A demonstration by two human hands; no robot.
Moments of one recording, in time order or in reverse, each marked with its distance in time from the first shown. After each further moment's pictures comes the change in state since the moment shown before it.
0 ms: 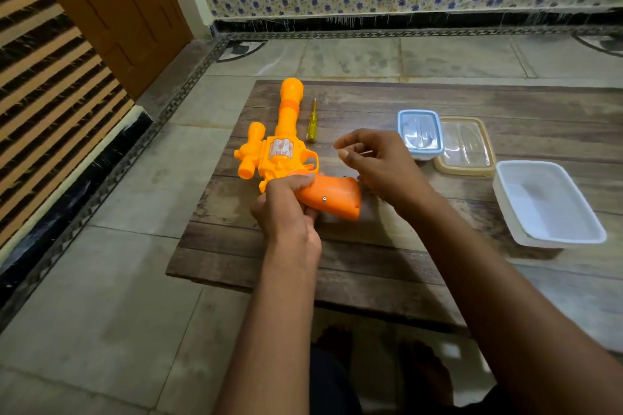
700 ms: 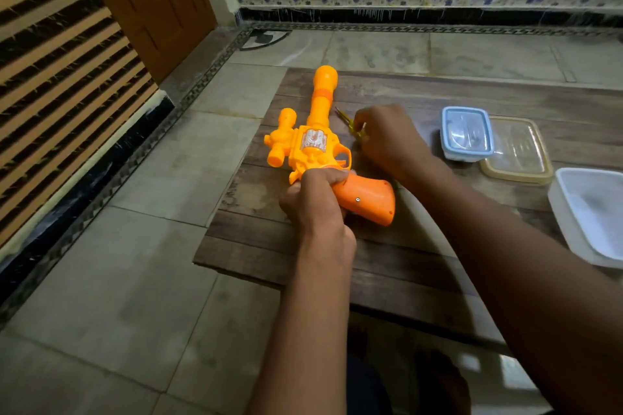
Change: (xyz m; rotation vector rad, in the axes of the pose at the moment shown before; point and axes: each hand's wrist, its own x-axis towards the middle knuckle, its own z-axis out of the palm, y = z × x) left_hand 0.003 0.007 -0.001 0.051 0.039 0.032; right_hand 0.090 0.017 0.040 -0.705 0.025 -0.266
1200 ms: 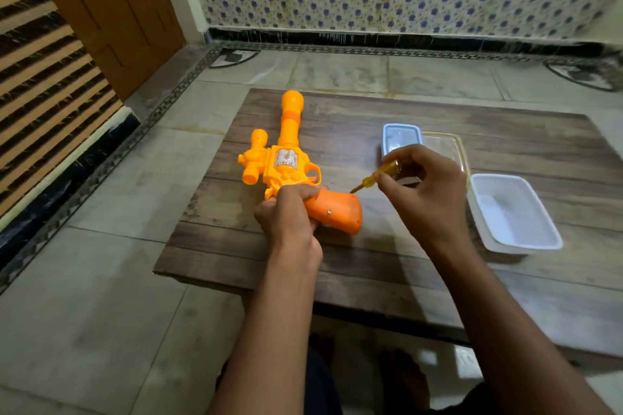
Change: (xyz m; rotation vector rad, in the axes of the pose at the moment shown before) left_hand -0.030 -0.014 0.011 -0.001 -0.049 -0.001; right_hand -0.145 0.011 -0.082 0.528 0.454 0.230
